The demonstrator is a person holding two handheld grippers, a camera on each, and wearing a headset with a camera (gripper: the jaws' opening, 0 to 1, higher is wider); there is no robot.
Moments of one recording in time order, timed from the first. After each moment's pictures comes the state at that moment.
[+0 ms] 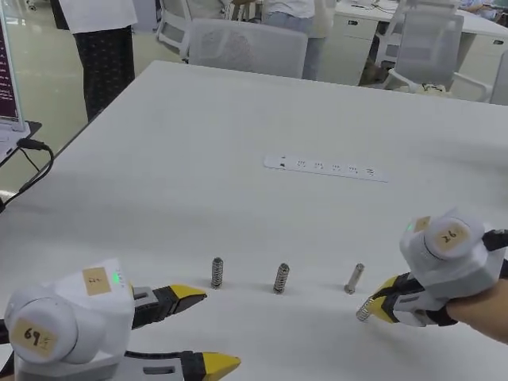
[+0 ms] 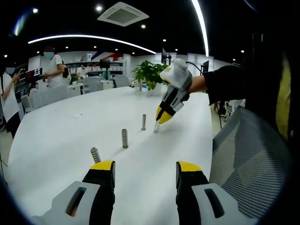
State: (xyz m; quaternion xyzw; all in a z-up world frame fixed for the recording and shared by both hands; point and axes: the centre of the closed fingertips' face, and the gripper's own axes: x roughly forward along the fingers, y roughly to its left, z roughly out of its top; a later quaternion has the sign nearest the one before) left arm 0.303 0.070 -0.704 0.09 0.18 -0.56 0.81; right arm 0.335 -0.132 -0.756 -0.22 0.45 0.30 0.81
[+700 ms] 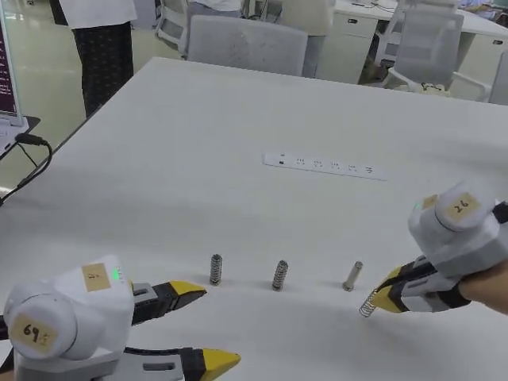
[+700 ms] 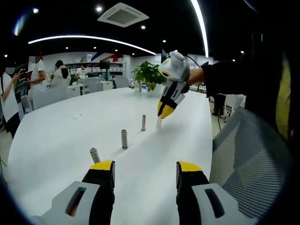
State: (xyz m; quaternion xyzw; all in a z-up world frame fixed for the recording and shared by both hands) left arm 0.303 0.070 -0.704 0.09 0.17 -0.56 0.81; right arm 0.330 -0.128 -0.729 -0.20 0.47 0.32 0.79
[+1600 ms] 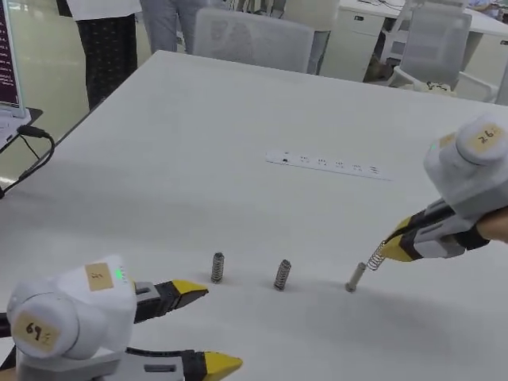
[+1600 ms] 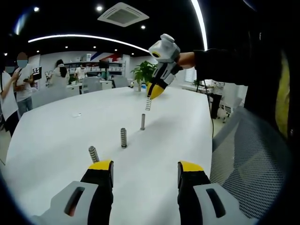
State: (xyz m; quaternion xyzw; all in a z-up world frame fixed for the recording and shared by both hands) left arm 0.303 0.069 -0.708 0.08 0.18 -0.56 0.80; right arm 0.369 -0.129 -0.679 -0.23 0.45 0.33 0.79
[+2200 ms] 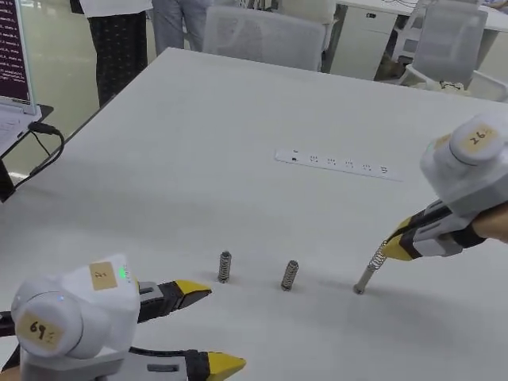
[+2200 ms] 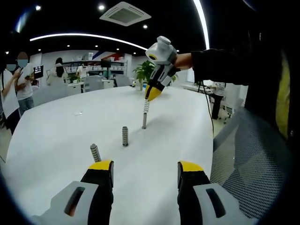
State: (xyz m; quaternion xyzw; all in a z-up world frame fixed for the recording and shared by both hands) left arm 0.304 0.071 -0.710 0.08 0.18 -0.56 0.81; right arm 0.378 -0.129 -0.691 -0.23 0.46 0.34 0.79
